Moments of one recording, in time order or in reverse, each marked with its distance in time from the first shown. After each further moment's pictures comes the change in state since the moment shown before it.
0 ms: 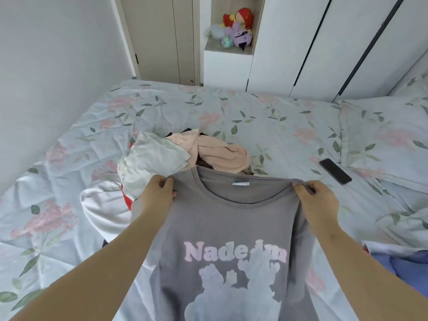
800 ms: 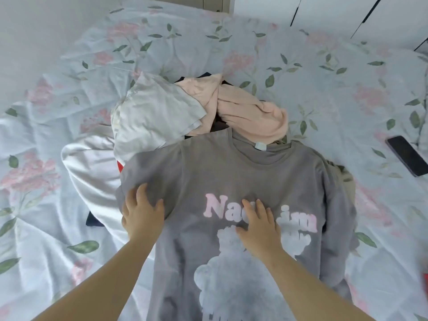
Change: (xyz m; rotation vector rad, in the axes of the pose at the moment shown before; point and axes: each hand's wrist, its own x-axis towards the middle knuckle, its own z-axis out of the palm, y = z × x) left_hand 0.043 -0.173 0.027 0.603 0.136 -0.186; right_hand -0.037 0.096 0.208 -0.669 -0.825 -0.120
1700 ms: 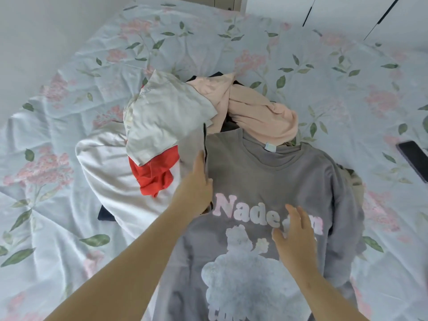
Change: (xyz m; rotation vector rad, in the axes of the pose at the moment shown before) left_hand -0.017 0.098 -0.020 -0.005 -0.395 0.339; right_hand -0.028 0.031 -0.018 0.210 0.358 0.102
